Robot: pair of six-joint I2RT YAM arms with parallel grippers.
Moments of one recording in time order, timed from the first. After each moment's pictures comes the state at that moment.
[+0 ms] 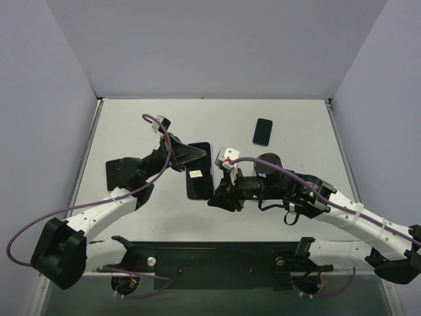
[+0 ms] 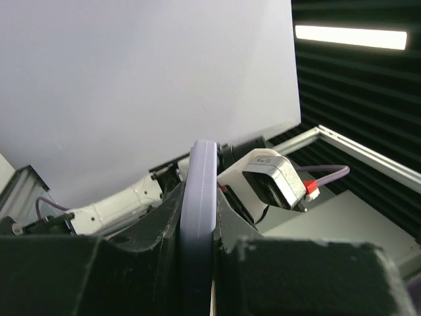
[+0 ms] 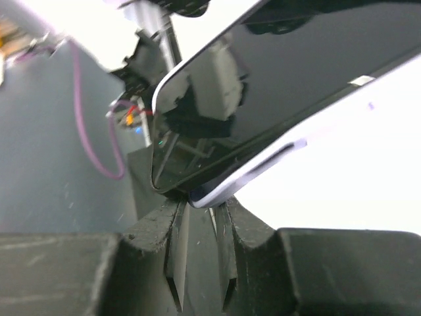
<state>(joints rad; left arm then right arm) -0.54 1.17 0.64 1.15 0.69 -1.82 1.05 1.08 1.19 -0.54 -0.37 0.08</state>
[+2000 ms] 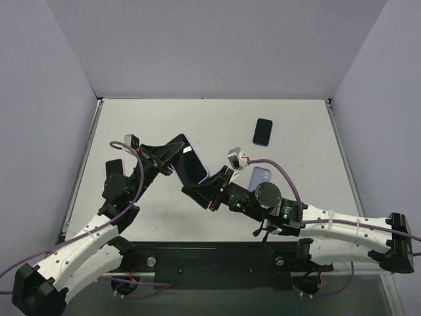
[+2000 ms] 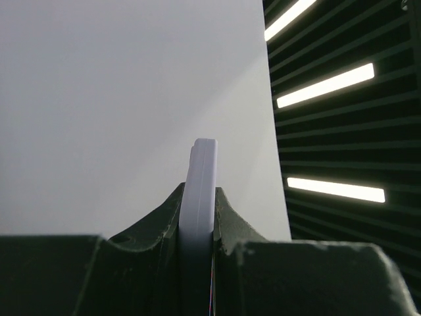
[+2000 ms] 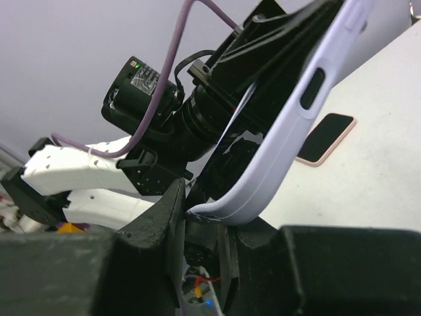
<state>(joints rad) -0.60 0.80 0.50 0.69 0.10 -1.72 1.26 1.05 0.75 0.44 0.17 0.60</state>
